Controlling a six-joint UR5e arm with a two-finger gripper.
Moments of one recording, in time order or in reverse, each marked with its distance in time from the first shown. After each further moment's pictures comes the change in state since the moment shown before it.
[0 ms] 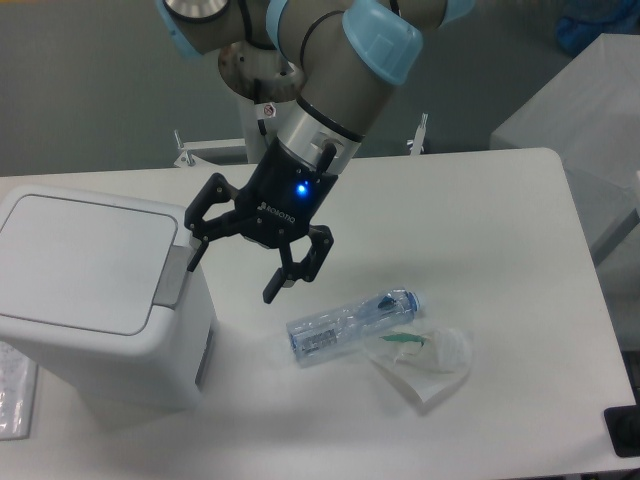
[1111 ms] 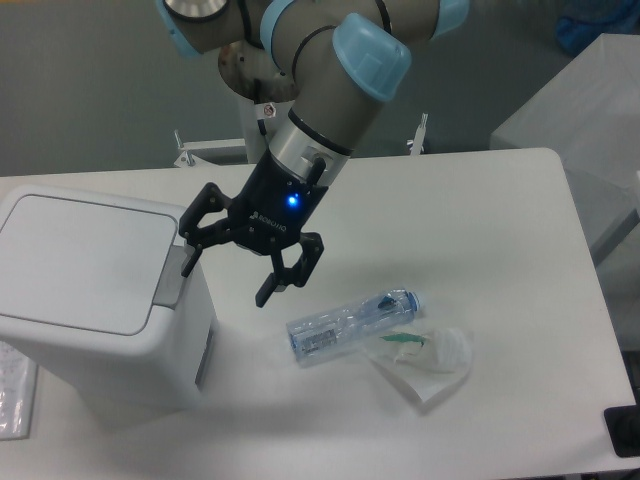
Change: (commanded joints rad) arm -0.035 -0.024 -0.012 0.005 0.031 0.000
